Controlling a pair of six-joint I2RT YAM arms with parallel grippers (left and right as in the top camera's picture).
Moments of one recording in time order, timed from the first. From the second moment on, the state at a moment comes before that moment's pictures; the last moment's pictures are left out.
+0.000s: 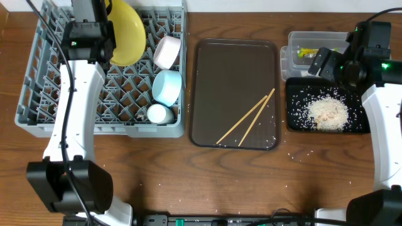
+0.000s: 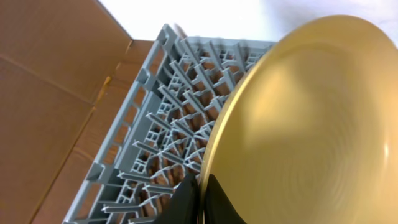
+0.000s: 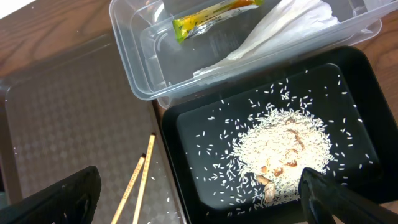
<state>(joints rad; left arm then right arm) 0.03 1.74 1.68 -0.66 -0.46 0.01 -0.09 1.58 1.50 -0.93 0.00 0.36</state>
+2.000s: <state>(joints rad) -0.40 1.61 1.67 -0.93 -0.12 -0.07 -0.06 1.58 1.50 -0.93 0.00 0.36</state>
